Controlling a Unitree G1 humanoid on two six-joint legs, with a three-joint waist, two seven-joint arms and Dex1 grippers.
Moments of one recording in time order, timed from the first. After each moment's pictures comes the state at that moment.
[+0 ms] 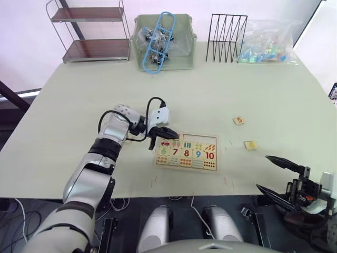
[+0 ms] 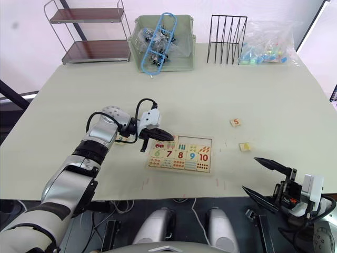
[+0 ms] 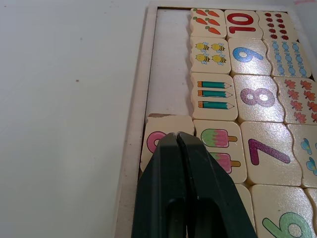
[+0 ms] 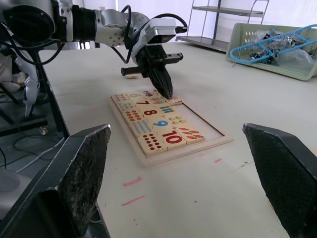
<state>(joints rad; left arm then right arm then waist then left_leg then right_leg) -0.84 0.48 -0.27 0.72 0.02 -0.08 -1.47 0.34 -0.52 -0.33 -0.15 0.69 -0.25 1.34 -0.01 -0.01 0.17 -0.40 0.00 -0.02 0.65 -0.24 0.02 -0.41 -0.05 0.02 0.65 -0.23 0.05</state>
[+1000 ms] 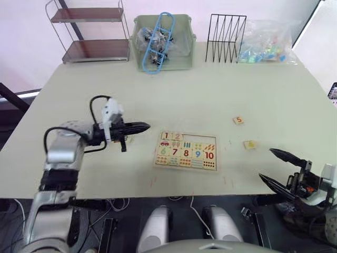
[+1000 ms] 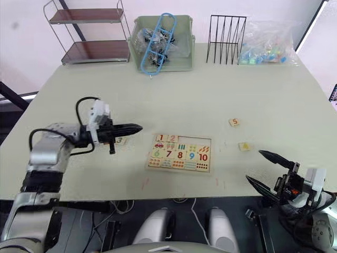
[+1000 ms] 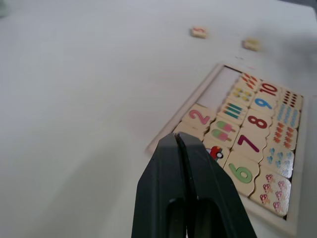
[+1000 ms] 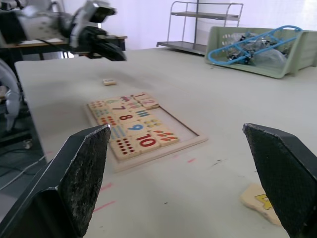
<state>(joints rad) -0.38 0.70 0.16 0.16 -0.36 0.35 -1.26 0.25 -0.52 -0.34 -0.05 0.70 -0.22 1.30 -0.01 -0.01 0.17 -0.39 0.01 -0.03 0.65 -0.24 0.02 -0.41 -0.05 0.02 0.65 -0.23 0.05</state>
